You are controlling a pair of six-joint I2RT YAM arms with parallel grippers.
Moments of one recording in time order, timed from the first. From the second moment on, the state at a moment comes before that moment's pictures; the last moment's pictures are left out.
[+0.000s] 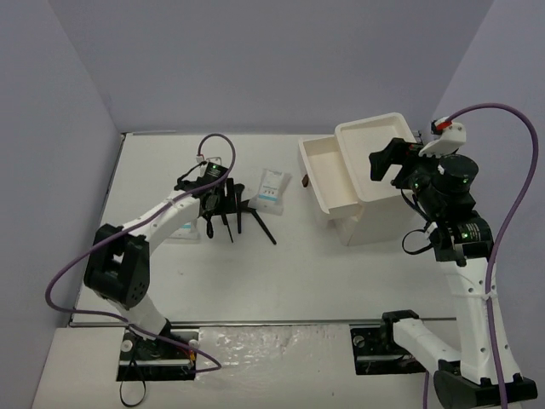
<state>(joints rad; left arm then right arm) -0.43 1.66 1.21 -0.54 -0.27 -0.48 0.10 0.94 1.26 -0.49 -0.04 0.25</state>
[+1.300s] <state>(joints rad) -0.28 2.03 1.58 -0.56 -0.12 -0.59 0.22 0.89 1.12 -0.49 0.08 0.23</state>
